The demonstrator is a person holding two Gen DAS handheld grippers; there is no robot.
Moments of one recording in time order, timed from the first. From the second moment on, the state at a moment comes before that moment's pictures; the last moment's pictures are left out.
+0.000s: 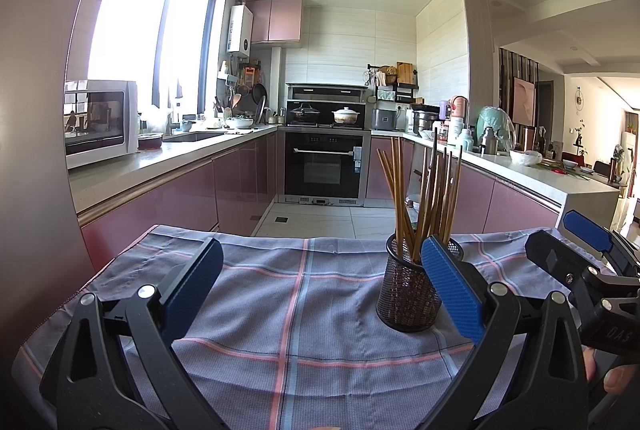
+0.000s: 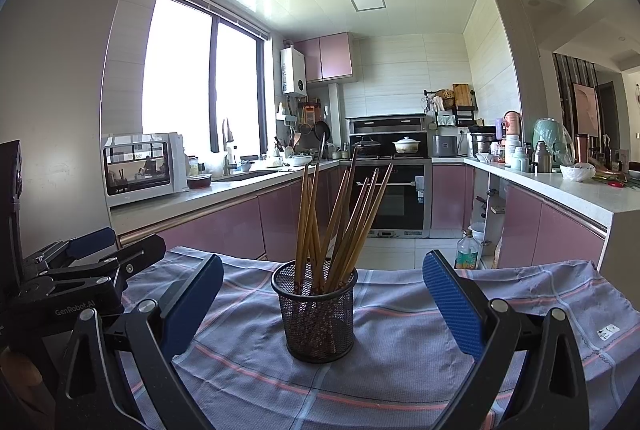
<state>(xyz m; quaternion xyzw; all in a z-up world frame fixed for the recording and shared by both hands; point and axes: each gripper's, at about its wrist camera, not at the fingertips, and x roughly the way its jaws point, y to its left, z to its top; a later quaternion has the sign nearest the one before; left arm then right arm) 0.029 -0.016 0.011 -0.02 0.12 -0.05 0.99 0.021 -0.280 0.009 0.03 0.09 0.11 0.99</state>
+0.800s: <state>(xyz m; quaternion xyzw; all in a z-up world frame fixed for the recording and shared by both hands) 0.029 -0.017 0.009 -0.02 0.12 -0.05 0.99 0.021 -0.279 0.011 0.03 0.09 0.11 0.99</state>
